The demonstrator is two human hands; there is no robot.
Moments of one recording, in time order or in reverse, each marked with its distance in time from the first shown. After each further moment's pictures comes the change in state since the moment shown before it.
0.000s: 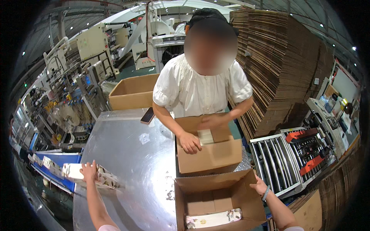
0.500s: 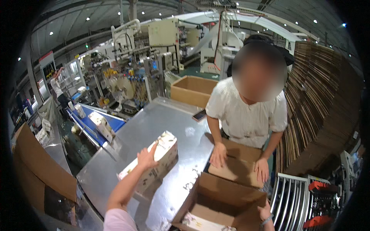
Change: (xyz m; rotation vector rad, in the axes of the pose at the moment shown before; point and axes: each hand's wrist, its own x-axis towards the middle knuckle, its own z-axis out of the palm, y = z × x) left_hand -0.194 0.068 -0.045 0.054 -0.114 0.330; right_hand 0.018 0.035 0.001 0.008 -0.095 -0.193
